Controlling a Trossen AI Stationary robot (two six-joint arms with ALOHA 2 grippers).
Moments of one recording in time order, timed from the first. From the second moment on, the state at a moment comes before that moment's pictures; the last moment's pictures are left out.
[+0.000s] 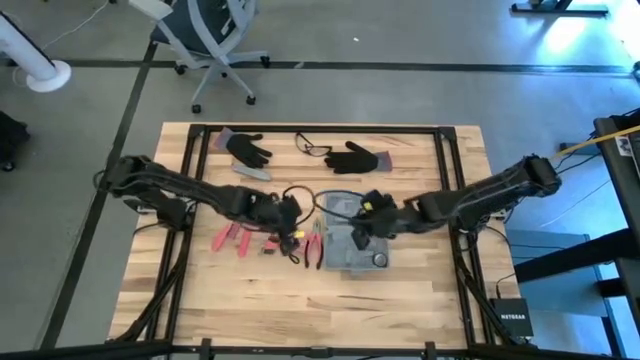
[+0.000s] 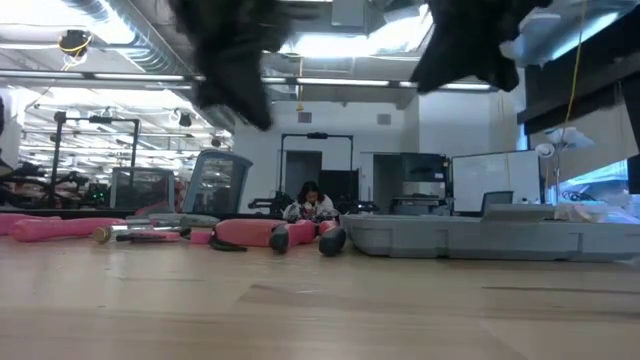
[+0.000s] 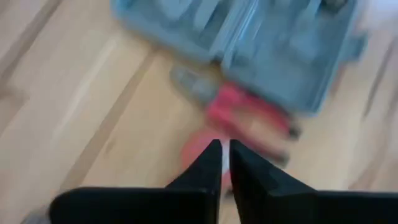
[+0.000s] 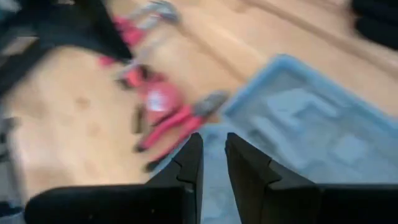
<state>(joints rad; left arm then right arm) -0.13 1.56 1.11 -0.52 -0.16 -0.60 0.28 1.38 1.01 -0.52 0.38 0.97</state>
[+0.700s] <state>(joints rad) 0.01 1.70 1.11 -0.24 0.01 -0.70 0.22 1.43 1.12 -1.23 0.40 1.32</state>
